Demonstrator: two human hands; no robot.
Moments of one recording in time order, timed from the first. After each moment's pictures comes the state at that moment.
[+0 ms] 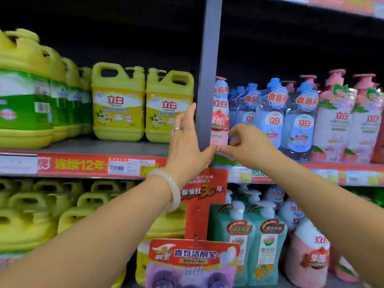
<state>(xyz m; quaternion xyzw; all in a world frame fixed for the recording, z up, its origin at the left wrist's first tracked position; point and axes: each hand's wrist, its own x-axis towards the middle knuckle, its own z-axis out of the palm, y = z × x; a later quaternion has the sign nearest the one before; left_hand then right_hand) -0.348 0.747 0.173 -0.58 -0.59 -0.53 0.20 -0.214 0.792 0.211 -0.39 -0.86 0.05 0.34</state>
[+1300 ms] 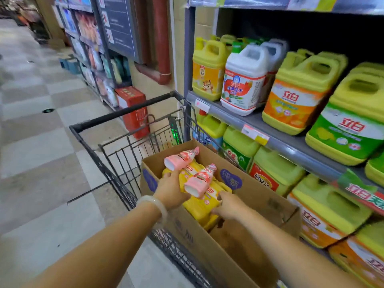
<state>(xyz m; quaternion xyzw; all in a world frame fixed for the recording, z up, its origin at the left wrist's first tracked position) -0.703 0.059 -0.180 -0.04 -0.95 -0.27 -0.14 -0.682 0.233 -0.201 -0.06 -0.95 0.17 -0.26</state>
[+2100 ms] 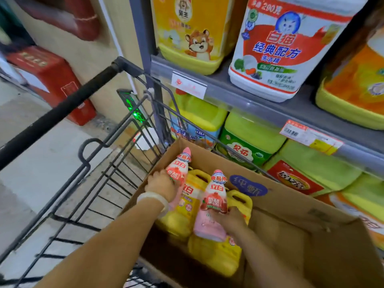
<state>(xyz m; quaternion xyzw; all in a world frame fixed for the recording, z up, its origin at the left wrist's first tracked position) -1.020 0.068 -0.338 -0.03 -0.95 -0.14 -0.26 -0.880 0.206 -0.363 -0.47 -0.68 0.53 -0.18</state>
